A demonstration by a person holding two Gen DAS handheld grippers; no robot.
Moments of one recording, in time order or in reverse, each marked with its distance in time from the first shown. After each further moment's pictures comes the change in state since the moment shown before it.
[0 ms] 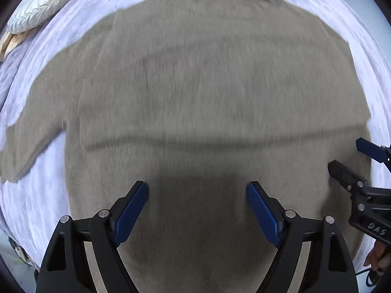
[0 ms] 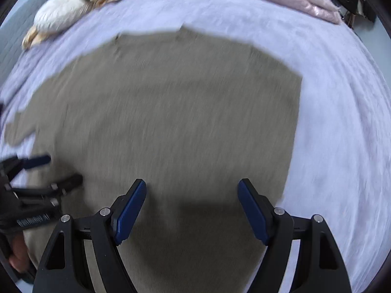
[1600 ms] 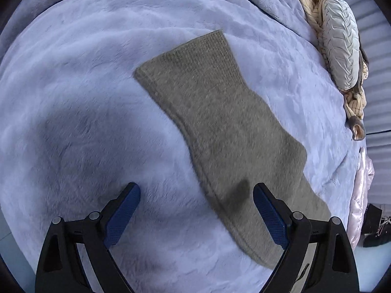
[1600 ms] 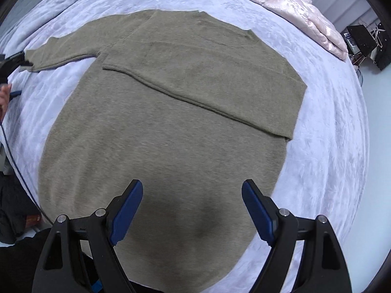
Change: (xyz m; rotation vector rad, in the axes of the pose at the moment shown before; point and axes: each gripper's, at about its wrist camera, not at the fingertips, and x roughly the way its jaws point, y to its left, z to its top) left arm 0.024 0.477 -0.107 -1.217 -0.229 -0.235; right arm -0.095 0.116 -0.032 -0.211 0.101 -0.170
